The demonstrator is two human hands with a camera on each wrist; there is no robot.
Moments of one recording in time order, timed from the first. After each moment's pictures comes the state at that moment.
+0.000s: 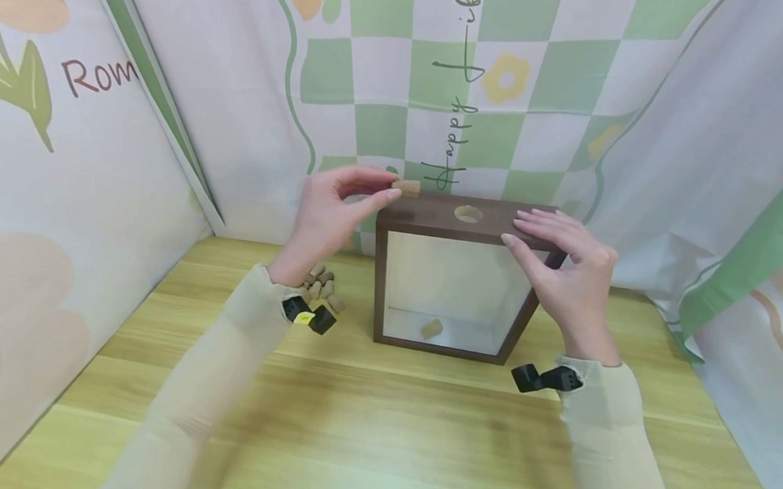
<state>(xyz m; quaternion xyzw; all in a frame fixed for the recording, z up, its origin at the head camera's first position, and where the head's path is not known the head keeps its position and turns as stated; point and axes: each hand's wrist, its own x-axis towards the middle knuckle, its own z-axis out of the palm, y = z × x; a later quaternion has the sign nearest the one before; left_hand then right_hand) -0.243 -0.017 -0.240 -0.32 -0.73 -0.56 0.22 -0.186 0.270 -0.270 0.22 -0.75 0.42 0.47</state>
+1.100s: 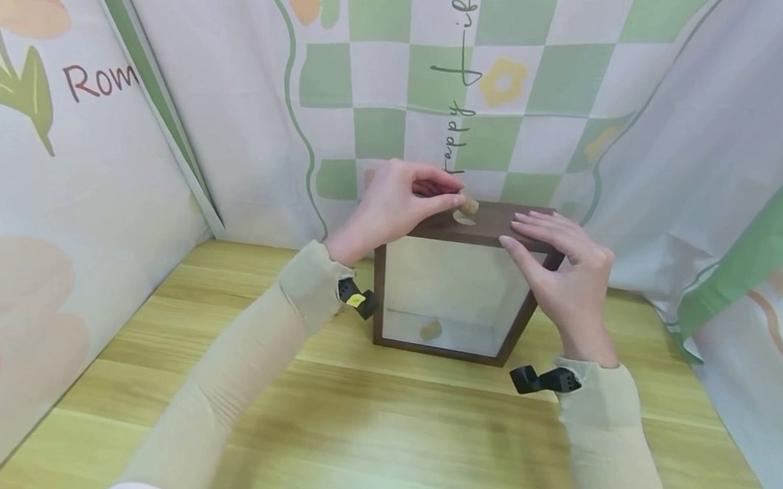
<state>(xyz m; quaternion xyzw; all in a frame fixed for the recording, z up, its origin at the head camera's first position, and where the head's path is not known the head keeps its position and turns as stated) -0.263 0.049 -0.211 -0.36 -0.82 -0.42 0.12 -0.186 0.271 -0.270 0.22 -0.75 0.41 0.46</state>
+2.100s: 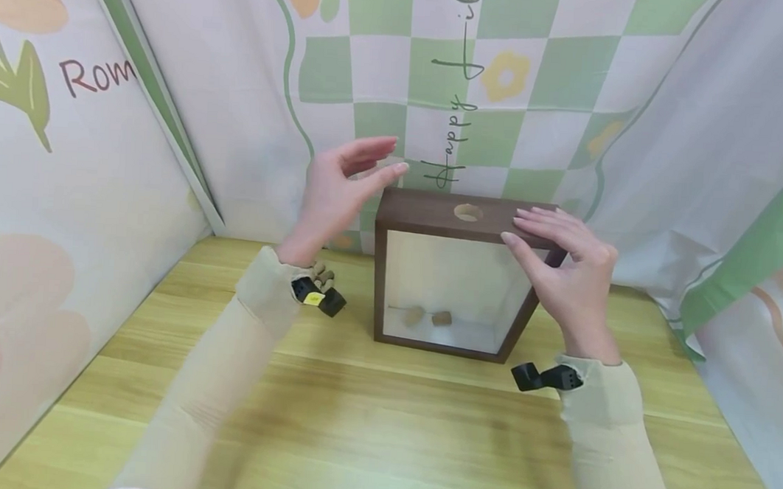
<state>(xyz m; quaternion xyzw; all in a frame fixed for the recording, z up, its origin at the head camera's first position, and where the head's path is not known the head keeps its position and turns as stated) -0.262 -0.006 -0.223 -0.26 -0.73 -0.60 0.19 -0.187 0.270 -0.270 0.22 -0.75 0.42 0.47</state>
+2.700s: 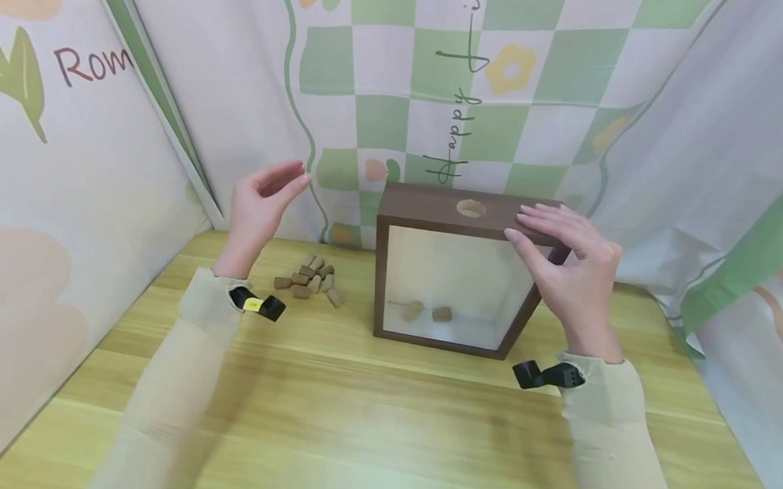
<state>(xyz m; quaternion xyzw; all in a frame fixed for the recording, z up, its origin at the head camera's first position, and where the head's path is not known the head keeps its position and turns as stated) -0.279 -0.109 -0.283 -0.13 -0.73 -0.62 0.23 -0.187 0.268 -0.270 0.23 -0.74 0.43 0.46</state>
